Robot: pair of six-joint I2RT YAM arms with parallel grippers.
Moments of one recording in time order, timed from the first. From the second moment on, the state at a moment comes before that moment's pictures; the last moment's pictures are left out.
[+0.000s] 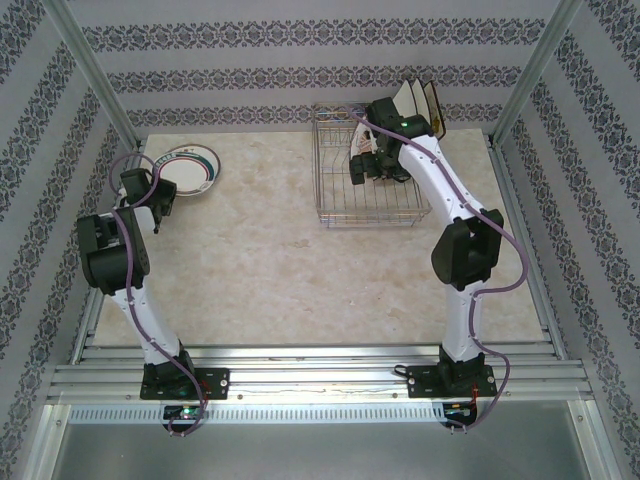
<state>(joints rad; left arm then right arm) 0.36 2.04 1.17 0.29 0.28 -1.02 0.33 2.08 2.12 -1.22 0.09 0.17</state>
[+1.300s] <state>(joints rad) 0.24 2.10 1.69 -0.62 -0.09 -0.60 0.27 2.30 2.51 -1.44 -0.08 0.19</state>
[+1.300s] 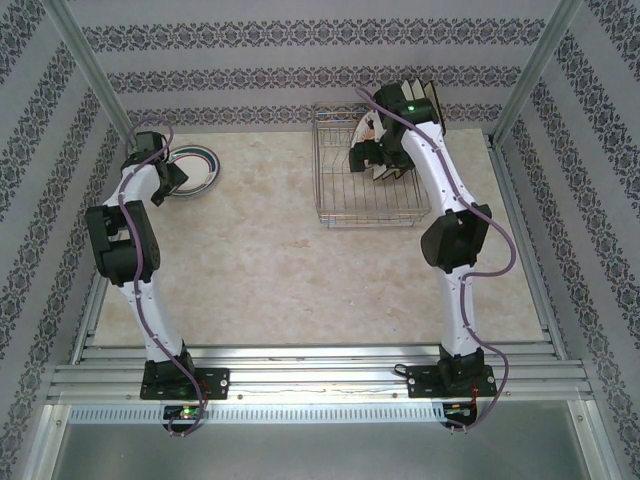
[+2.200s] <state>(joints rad) -0.09 2.31 2.33 -1.40 -0.03 -0.28 0.28 2.51 2.71 -1.17 0.11 0.24</state>
